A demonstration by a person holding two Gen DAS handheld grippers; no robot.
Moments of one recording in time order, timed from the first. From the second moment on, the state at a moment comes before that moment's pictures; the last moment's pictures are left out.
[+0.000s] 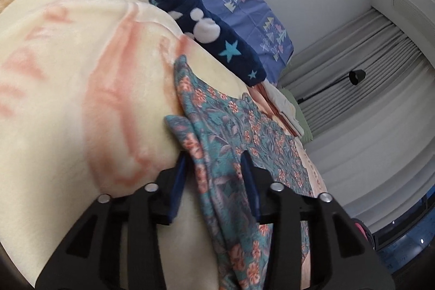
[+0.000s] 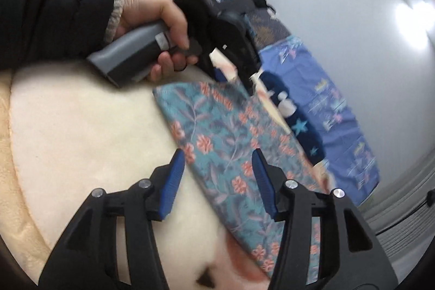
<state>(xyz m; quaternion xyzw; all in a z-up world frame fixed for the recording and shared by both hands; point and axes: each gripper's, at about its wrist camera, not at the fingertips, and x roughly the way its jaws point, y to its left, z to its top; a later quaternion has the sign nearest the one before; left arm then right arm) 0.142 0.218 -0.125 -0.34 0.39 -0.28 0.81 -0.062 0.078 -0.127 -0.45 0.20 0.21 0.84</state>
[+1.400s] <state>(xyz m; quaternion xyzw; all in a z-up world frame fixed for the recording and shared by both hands) 0.161 0.160 -0.040 -0.25 0.38 -0.29 0.85 -0.051 0.065 -0.055 -0.26 0.18 0.19 0.93</state>
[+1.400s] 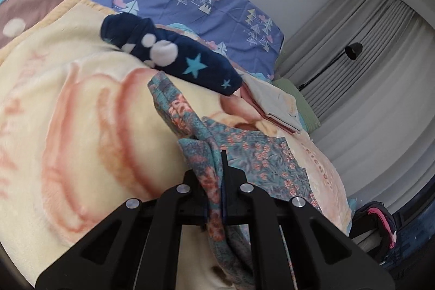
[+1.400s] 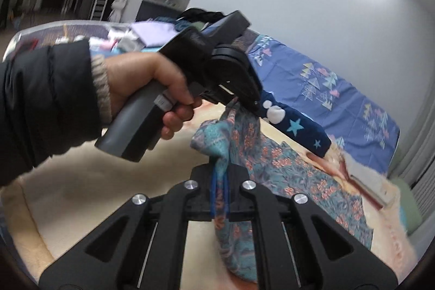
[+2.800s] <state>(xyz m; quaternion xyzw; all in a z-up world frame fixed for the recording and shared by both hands) 0.199 -0.185 -0.022 -0.01 0.47 -0.30 0.83 -0.027 -0.238 -0.059 0.11 0.25 0.06 0.96</state>
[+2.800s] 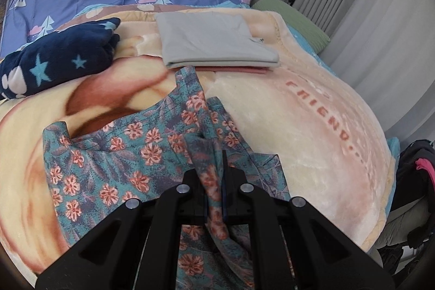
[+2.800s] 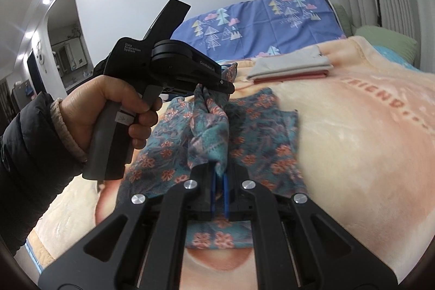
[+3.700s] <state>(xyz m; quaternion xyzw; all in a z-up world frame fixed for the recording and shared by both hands) -0.006 -0.117 -0.018 0.11 0.35 -0.34 0.87 -0.021 -0.293 -0.096 0.23 0.34 0.11 0.91</state>
